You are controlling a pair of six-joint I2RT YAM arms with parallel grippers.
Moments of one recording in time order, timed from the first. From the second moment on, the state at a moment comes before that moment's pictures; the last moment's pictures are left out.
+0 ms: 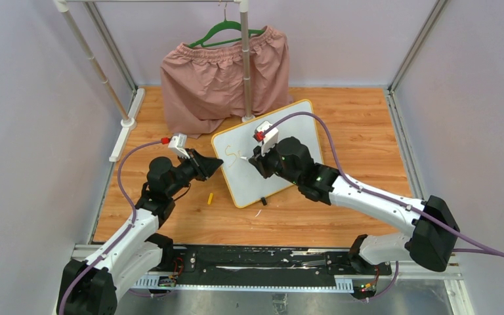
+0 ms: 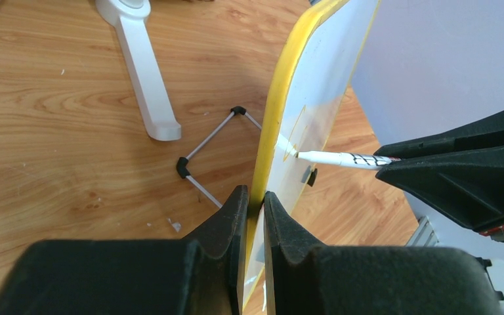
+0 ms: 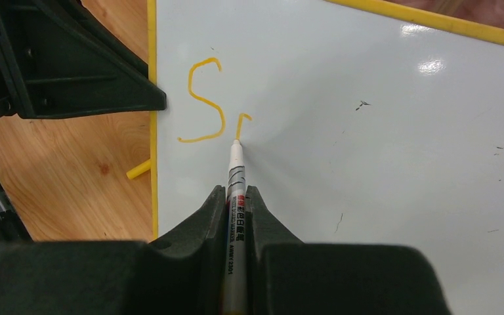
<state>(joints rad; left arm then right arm) -0.30 0.83 0.34 0.37 0.38 -0.65 0.94 1.28 0.94 0.03 0.09 0.04</state>
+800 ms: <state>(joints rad) -0.30 0.83 0.34 0.37 0.38 -0.65 0.94 1.30 0.99 0.02 0.13 0.04</state>
